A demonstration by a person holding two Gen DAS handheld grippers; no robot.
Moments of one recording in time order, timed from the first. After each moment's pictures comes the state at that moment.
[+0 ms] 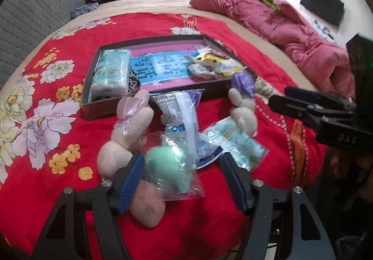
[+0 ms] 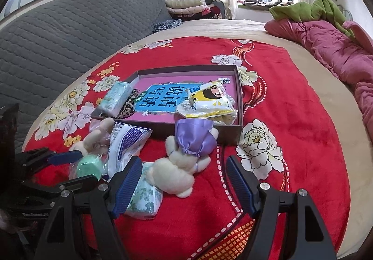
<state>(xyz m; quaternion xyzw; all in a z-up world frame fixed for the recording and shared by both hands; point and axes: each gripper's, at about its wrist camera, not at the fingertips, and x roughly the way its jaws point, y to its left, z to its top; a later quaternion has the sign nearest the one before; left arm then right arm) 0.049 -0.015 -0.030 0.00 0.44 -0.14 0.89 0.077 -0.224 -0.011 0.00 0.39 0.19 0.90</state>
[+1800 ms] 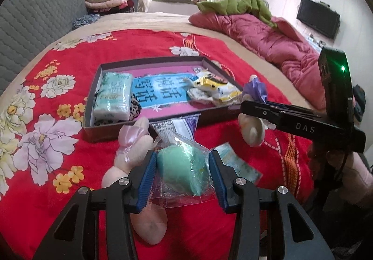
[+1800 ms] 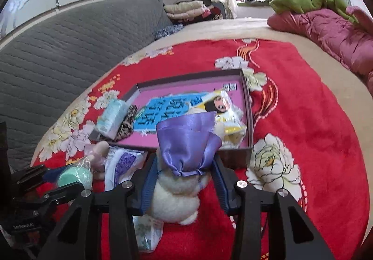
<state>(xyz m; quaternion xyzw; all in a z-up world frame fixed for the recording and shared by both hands) 0.055 -0.007 -0.008 -0.04 0.39 -0.15 0.91 0.118 -0.225 -0.019 0.06 0.38 0.21 0.90</state>
